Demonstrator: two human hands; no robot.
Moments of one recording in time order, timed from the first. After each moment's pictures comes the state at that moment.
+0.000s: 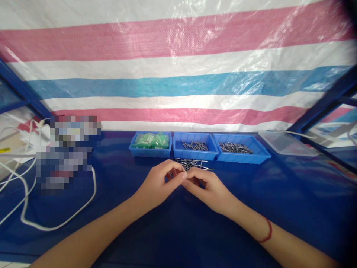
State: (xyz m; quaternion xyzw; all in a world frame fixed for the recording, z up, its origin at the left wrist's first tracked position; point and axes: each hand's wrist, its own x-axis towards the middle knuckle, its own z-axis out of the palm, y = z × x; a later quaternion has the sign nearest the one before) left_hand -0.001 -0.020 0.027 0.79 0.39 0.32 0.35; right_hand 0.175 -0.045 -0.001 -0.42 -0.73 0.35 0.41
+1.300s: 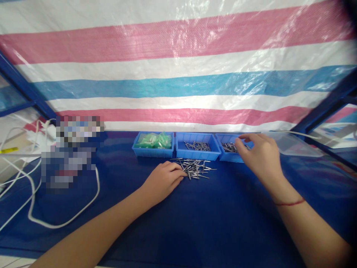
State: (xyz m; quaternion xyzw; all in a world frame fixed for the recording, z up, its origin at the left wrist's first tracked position) left_hand -0.012 0.002 -0.003 0.94 0.31 0.15 0.08; right_hand 0.300 0.011 0.000 -0.69 -0.60 -0.19 0.35
